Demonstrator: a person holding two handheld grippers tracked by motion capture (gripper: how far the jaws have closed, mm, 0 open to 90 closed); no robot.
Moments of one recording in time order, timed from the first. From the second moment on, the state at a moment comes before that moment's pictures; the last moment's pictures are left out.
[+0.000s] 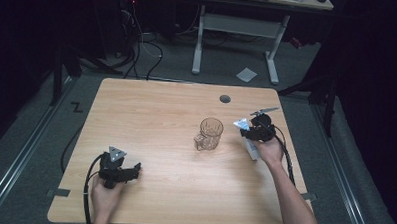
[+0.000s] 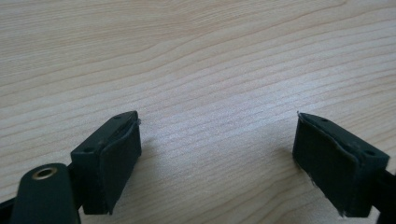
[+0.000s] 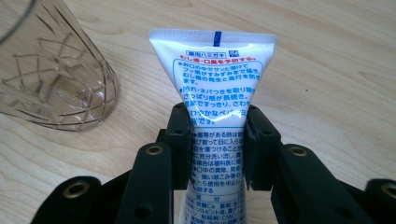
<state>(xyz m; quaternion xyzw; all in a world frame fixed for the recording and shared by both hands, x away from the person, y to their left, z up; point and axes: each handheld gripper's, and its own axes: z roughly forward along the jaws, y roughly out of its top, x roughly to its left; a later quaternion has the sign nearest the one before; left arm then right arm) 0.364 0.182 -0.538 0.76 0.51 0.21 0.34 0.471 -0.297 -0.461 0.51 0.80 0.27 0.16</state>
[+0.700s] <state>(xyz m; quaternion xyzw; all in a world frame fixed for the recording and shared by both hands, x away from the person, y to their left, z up) 0.365 0.182 -0.538 0.76 0.51 0.21 0.34 0.442 -0.292 -0.432 0.46 0.80 0.34 0.17</state>
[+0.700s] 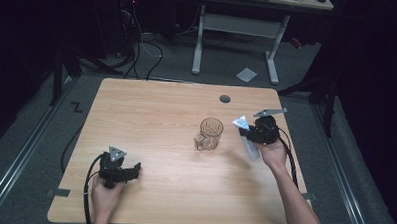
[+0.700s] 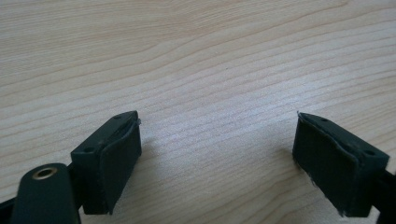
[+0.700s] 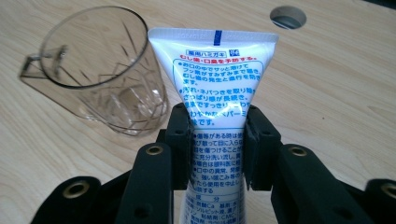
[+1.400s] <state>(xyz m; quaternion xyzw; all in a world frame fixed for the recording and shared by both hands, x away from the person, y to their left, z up) 0.365 0.182 -0.538 0.76 0.51 0.21 0.34 0.409 -0.260 -0.403 0.40 0.81 0.42 0.14</state>
